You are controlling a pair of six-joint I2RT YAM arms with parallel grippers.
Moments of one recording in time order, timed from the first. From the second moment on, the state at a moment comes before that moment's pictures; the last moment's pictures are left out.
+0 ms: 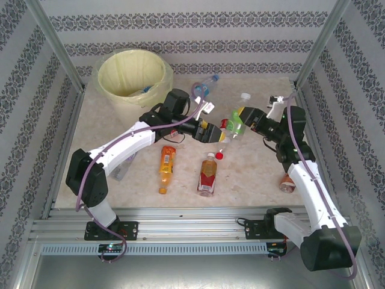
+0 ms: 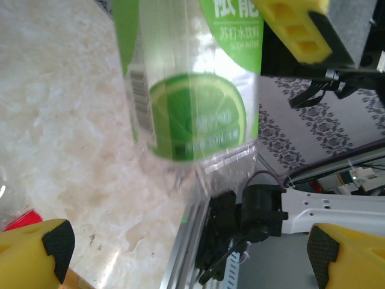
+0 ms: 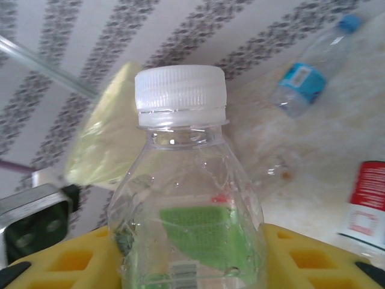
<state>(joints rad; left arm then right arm) -0.63 1.69 1.46 -0.32 0.85 -0.39 0.09 1.02 0.87 -0.10 -0.61 0.77</state>
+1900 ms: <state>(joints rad) -0.61 1.65 1.35 0.10 1.10 -0.72 0.17 1.01 0.89 0.16 -0.75 0.91</state>
